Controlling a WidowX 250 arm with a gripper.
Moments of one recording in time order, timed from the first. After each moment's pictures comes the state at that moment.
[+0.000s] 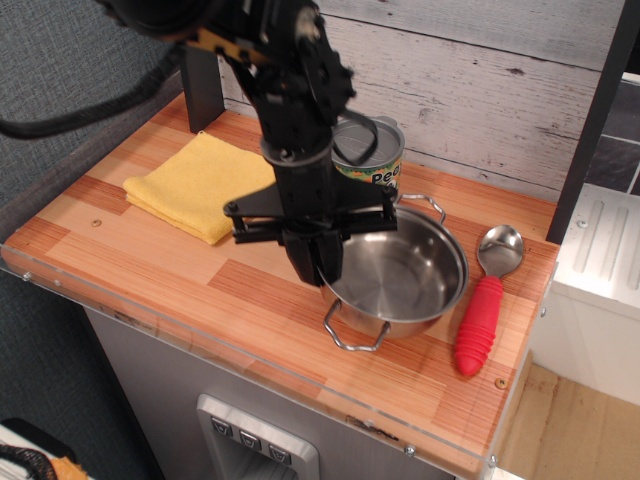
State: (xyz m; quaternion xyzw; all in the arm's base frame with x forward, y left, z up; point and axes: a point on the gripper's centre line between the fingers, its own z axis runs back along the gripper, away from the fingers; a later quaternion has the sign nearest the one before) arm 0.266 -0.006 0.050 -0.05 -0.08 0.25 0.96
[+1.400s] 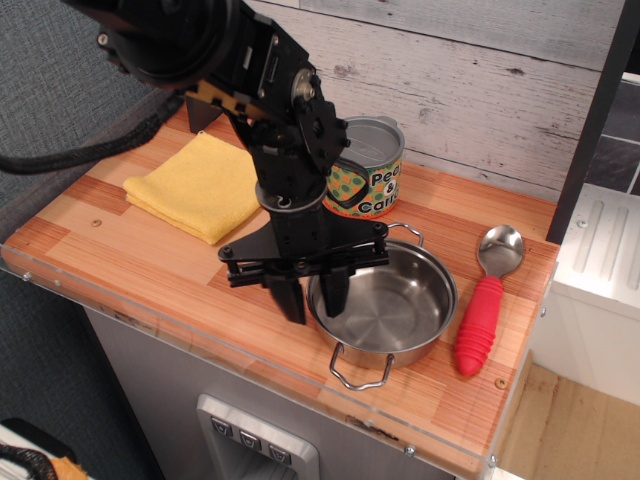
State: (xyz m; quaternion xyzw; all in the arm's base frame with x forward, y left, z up) arm 0.253 -0.006 0.031 -0.04 -0.07 0.30 0.95
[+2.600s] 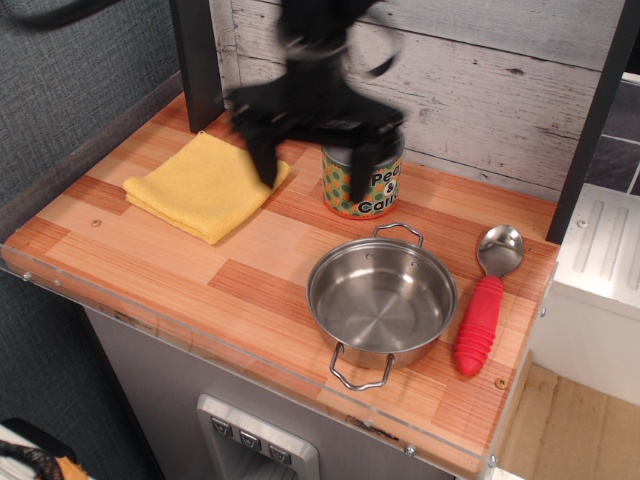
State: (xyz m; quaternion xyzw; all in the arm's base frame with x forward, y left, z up) arm 0.295 -0.002 0.112 0.04 -0.10 0.14 0.98
